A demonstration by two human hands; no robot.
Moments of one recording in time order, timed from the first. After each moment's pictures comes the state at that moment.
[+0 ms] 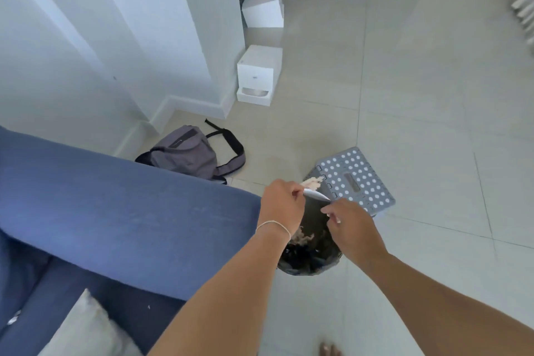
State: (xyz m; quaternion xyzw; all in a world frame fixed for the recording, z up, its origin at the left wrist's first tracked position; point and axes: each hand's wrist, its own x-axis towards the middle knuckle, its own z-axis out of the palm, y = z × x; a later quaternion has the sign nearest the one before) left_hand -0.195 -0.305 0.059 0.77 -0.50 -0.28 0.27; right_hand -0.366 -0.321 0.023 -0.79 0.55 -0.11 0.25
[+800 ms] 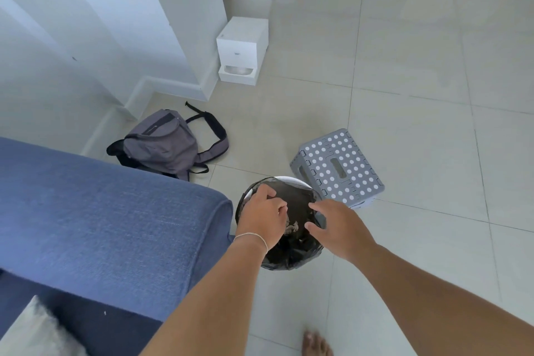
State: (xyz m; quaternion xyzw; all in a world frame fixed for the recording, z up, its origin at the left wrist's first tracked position) left_hand -0.232 -0.314 -0.032 0.76 -0.59 -0.26 0.12; right_hand -0.420 -0.358 -0.030 -0.78 0.53 0.00 0.33
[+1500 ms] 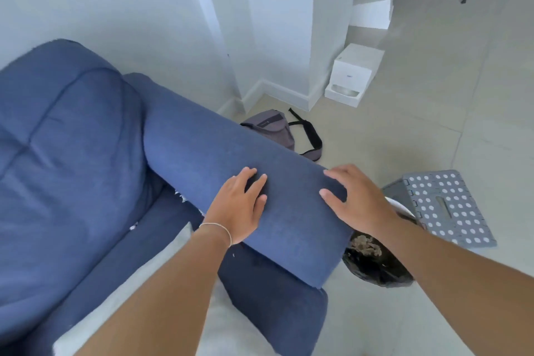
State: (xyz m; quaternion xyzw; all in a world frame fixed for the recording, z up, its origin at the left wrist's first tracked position) left_hand 0.020 -0.121 0.069 0.82 -0.57 -0.09 0.06; right_hand -0.198 -0.296 0.068 -0.88 0.36 -0.08 0.31
